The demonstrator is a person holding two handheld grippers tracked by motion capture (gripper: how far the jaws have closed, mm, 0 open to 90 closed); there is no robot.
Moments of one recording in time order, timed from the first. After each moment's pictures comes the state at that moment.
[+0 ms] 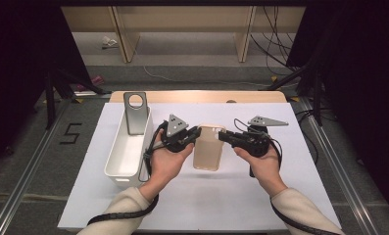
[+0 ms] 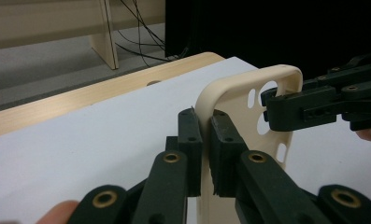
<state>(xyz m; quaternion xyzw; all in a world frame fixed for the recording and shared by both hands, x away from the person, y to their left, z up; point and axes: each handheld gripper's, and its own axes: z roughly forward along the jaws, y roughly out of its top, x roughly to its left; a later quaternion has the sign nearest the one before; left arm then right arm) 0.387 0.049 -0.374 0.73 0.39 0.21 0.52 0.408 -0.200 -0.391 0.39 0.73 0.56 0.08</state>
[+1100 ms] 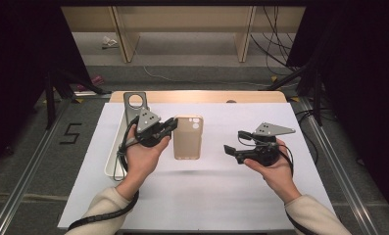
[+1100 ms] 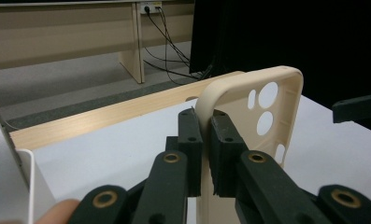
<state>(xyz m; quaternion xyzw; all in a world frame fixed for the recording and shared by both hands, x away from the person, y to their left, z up) 0.387 0.108 -0.357 0.69 0.41 0.26 0.53 0.392 -0.224 -0.396 0.33 0.78 0.51 0.15</state>
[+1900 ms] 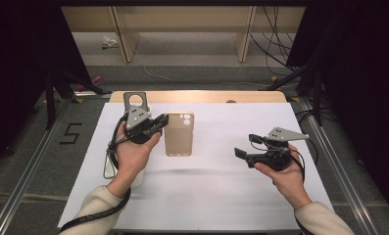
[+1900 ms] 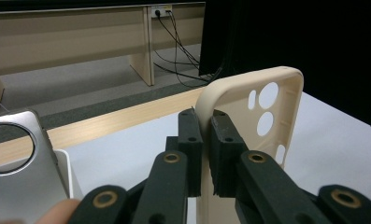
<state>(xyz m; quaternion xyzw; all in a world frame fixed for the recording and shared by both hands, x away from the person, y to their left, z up) 0.390 0.128 -0.349 0.69 0.42 0.27 0.53 0.379 -0.249 -0.398 0.35 0.77 0.52 0.16</state>
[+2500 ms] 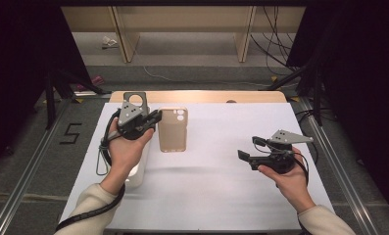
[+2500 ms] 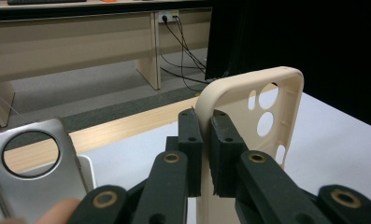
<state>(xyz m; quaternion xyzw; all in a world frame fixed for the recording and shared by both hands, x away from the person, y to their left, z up) 0.395 0.144 -0.340 0.68 0.42 0.28 0.53 0.373 -0.257 -0.401 0.35 0.77 0.51 0.16</state>
